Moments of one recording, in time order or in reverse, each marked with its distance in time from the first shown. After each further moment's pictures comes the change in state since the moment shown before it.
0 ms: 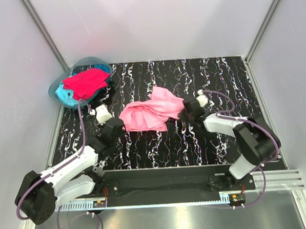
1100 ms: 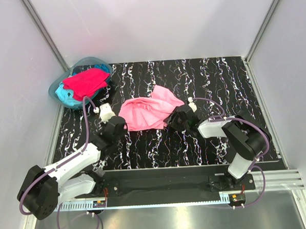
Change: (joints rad) left arm 0.000 0.055 0.013 0.038 0.044 0.033; right arm 0.071 0.079 -0.083 0.242 -0.161 0.069
